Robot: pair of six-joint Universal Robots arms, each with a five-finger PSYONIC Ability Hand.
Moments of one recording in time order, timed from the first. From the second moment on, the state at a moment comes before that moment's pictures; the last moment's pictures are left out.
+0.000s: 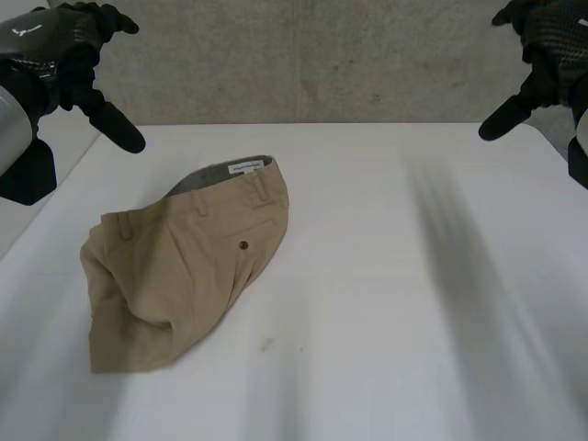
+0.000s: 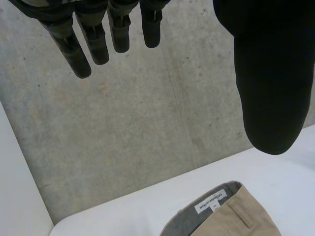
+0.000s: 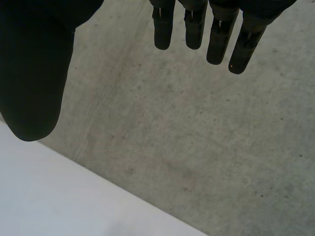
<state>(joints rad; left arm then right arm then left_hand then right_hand) 4.35 -1.61 -1.21 2.81 -1.64 3.13 1.88 -1.52 1.32 0.08 1.60 3.02 0.19 0.20 0.22 0.21 0.04 0.21 0.22 0.21 0.24 0.07</state>
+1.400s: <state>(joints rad) 4.28 -2.20 -1.12 3.21 -1.83 3.67 1.94 -1.38 1.36 0.11 1.44 2.61 1.13 1.19 1.19 1.19 0.98 0.21 0.22 0.21 0.24 0.07</state>
